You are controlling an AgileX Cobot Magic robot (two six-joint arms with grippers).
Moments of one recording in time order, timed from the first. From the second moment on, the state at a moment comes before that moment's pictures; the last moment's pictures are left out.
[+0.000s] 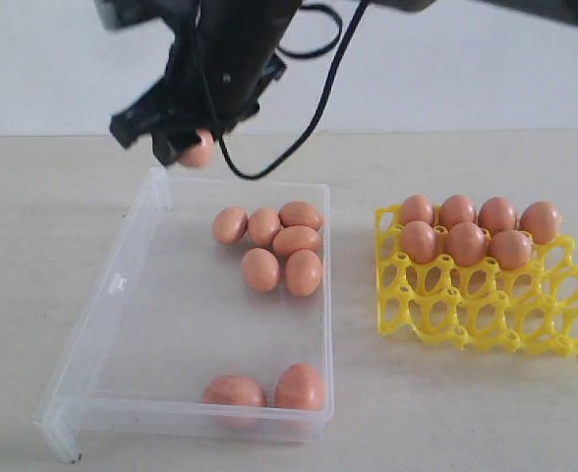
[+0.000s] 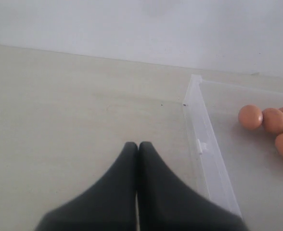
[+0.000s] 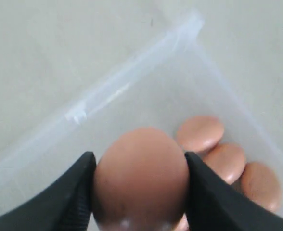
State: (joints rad) left arm 0.03 0.00 0.00 -0.06 0.31 -0.05; right arm 0.74 2.05 -1.97 0.14 0.96 -0.17
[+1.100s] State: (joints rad) left arm 0.03 0.00 0.00 -0.06 0.31 -0.05; right arm 0.70 1.54 -0.80 1.03 -1.07 0.24
